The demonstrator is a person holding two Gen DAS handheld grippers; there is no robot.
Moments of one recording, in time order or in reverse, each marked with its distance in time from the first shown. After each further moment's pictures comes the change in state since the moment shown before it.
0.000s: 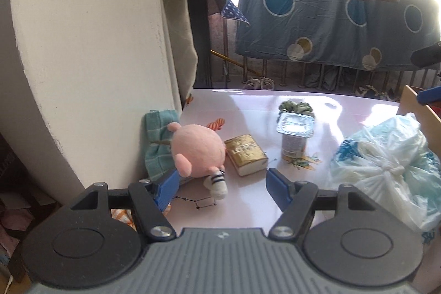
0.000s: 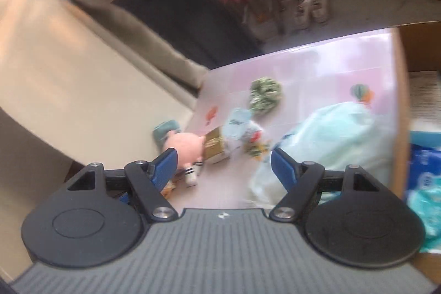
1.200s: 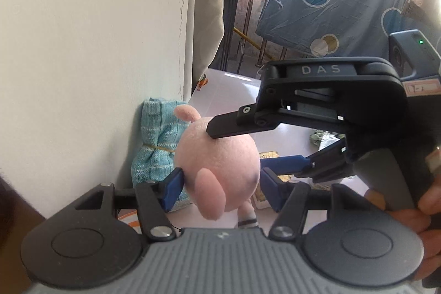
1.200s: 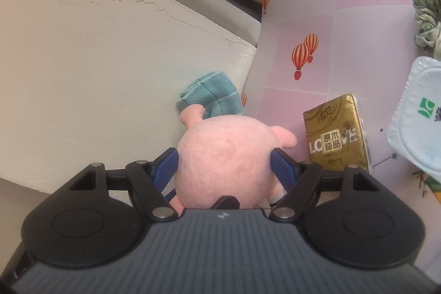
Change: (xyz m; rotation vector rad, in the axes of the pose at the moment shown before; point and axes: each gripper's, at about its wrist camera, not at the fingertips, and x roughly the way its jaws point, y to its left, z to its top) left arm 0.086 0.034 0.037 -0.173 0.116 -0.035; right arm 0.296 0.065 0.016 0.101 0.331 0.180
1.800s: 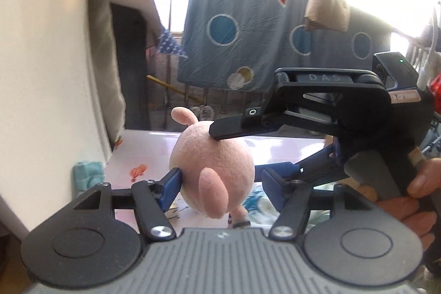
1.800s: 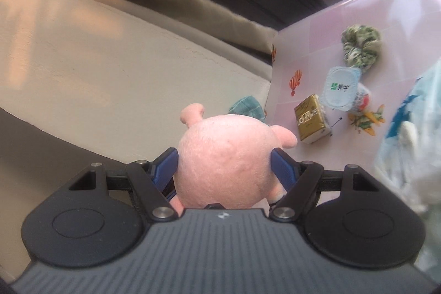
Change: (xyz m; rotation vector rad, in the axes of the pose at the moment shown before) left arm -0.137 -0.127 -0.011 0.227 -0.192 -0.250; right arm -0.217 0.009 -0.089 0.037 -0.250 0.113
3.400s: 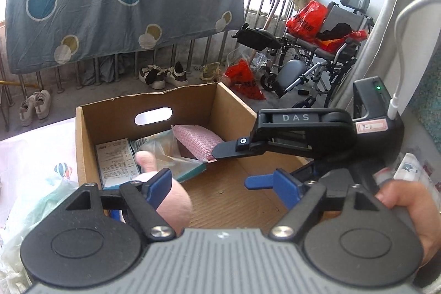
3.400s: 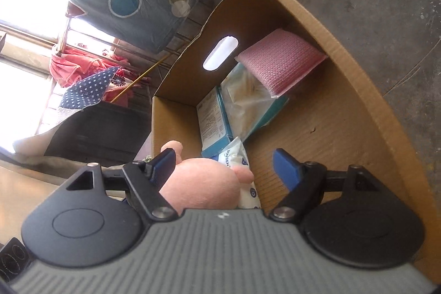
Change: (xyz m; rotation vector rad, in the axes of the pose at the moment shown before) left arm 0.095 -0.288 -0.011 0.238 0.219 -0.539; right arm -0.321 -0.222 -0.064 0.398 -0.486 -0.398
